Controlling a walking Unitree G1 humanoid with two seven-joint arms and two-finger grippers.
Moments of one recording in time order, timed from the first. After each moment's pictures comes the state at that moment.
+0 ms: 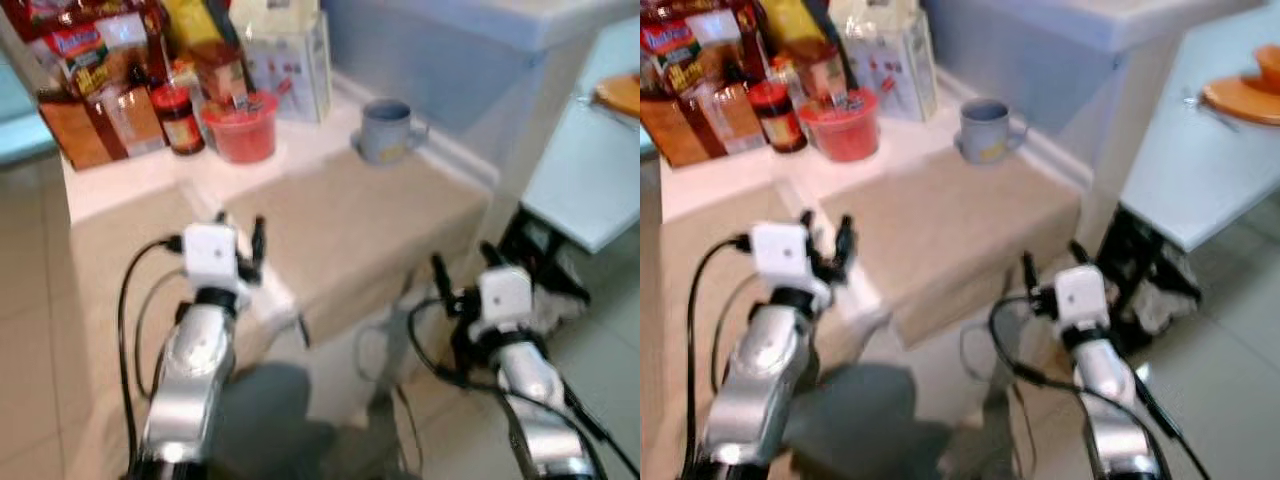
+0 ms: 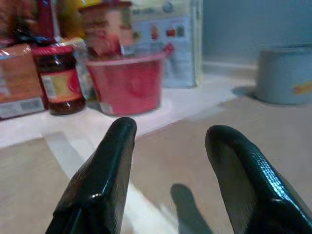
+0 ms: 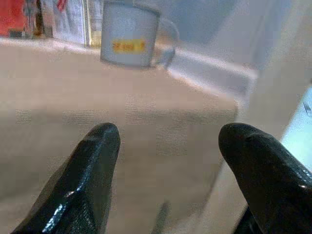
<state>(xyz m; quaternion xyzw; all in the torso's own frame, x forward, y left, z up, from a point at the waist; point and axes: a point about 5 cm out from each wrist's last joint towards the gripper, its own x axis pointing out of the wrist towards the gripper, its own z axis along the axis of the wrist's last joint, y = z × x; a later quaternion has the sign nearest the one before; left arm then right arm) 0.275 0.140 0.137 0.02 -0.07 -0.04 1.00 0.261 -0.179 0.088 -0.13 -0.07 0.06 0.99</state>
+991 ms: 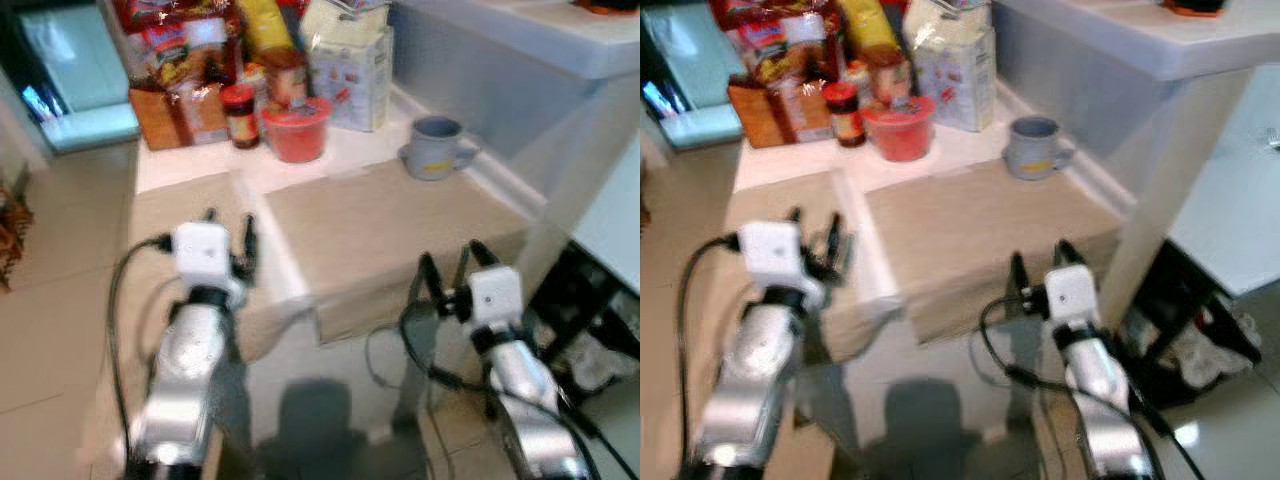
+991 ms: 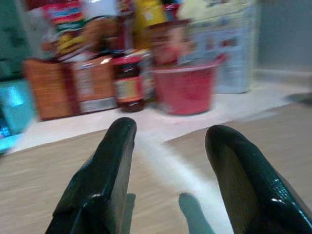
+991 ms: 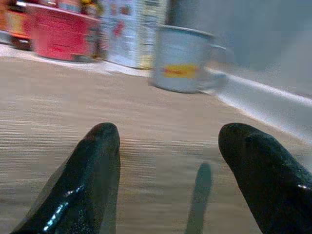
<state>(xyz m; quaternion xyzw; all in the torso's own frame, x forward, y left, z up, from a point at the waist) 0.275 0.140 0.138 0.03 -0.08 -0.03 1.00 0.259 -0.177 0.086 -0.13 -0.07 0.07 0.99</state>
